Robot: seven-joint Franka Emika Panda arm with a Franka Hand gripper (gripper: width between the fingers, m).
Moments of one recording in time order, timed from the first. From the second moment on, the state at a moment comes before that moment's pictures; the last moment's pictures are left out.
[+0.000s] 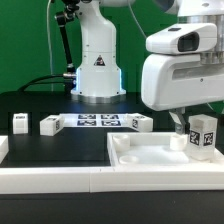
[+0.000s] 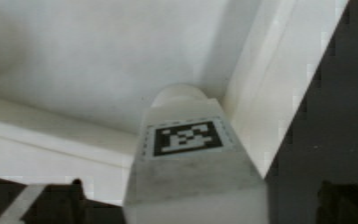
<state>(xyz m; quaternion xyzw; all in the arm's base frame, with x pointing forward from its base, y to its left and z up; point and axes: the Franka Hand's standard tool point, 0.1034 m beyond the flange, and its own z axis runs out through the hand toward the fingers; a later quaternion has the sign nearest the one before) 0.628 0.121 0.078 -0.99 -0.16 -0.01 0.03</state>
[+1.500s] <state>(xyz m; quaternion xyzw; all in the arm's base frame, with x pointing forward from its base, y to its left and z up) 0.630 0.118 0.076 -0.96 0.28 0.00 0.03</state>
